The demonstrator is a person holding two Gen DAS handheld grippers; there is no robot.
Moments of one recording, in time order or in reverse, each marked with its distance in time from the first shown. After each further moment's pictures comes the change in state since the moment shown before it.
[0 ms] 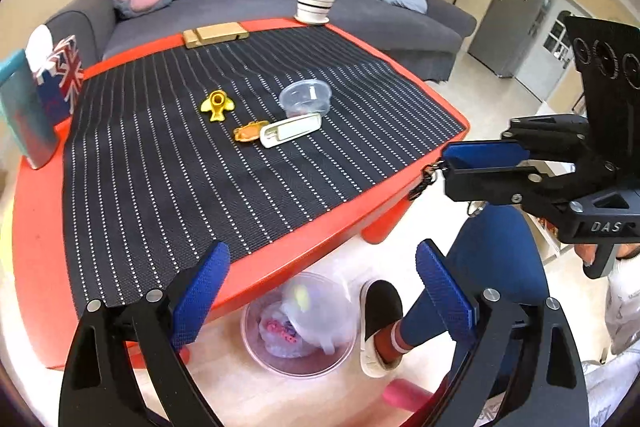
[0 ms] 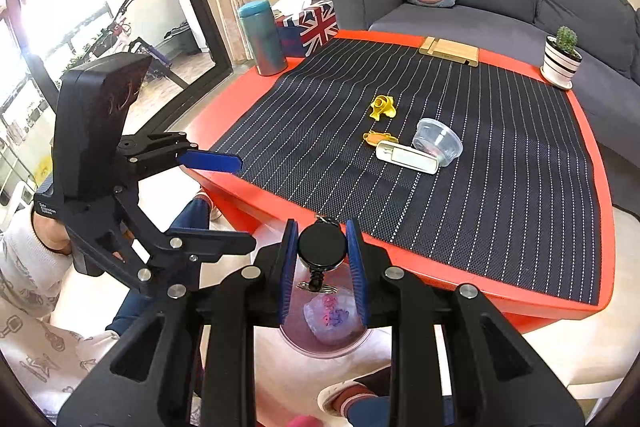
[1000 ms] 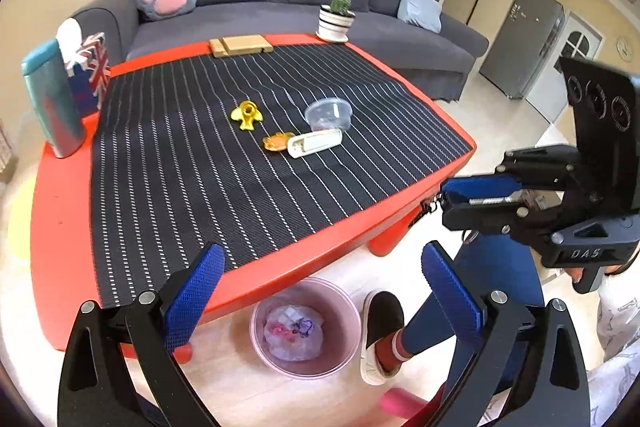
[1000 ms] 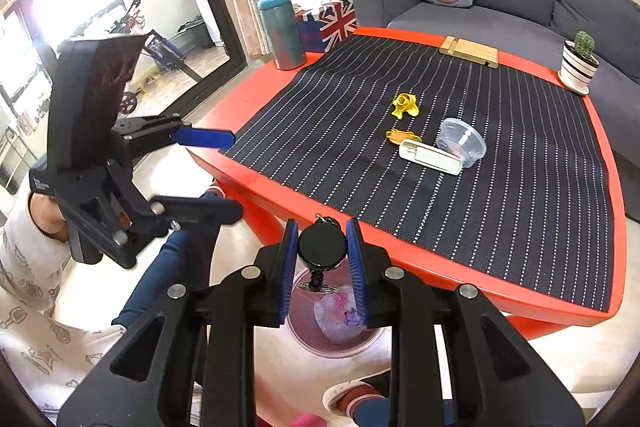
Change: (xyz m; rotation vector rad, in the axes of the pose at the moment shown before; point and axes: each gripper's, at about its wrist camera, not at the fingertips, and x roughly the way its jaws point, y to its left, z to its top) left arm -0.034 0.015 -0.006 -0.058 -0.068 0.021; right arm 0.009 0.013 -0.001 -0.036 0.015 0.048
